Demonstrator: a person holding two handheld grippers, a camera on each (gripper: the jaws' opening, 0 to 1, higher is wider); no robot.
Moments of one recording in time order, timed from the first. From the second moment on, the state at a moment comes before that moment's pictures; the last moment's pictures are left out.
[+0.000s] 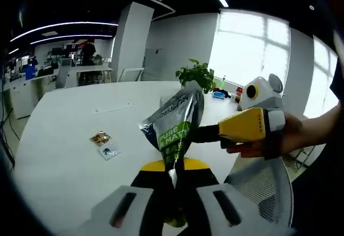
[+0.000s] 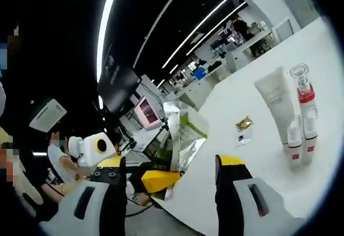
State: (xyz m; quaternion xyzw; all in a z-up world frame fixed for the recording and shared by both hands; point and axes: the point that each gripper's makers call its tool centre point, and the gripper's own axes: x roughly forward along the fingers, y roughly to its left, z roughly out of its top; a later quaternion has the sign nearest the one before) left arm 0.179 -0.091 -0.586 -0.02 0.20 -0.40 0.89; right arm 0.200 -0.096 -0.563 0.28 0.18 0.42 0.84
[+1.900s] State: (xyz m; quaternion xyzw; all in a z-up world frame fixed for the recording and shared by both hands) left arm 0.113 -0.069 -0.509 -0.35 0.15 -0.50 0.78; right arm 0.148 -0.069 -0.492 0.38 0.21 0.61 0.66
